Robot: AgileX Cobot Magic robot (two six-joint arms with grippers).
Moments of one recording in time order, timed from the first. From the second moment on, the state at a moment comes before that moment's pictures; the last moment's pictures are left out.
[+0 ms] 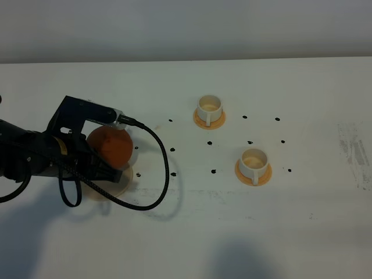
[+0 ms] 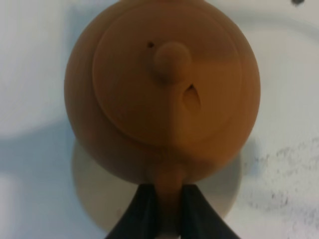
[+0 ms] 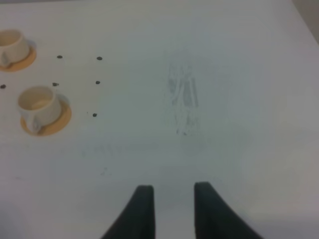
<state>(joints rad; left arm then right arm) -0.37 1.62 -0.77 0.11 0.18 -0.02 -0.08 0.00 -0.52 0.10 1.11 -0.10</state>
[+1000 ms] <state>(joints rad) -0.40 1.57 -0.82 -0.01 0.18 0.24 -0.08 0.00 -0.52 0.10 1.11 -0.10</state>
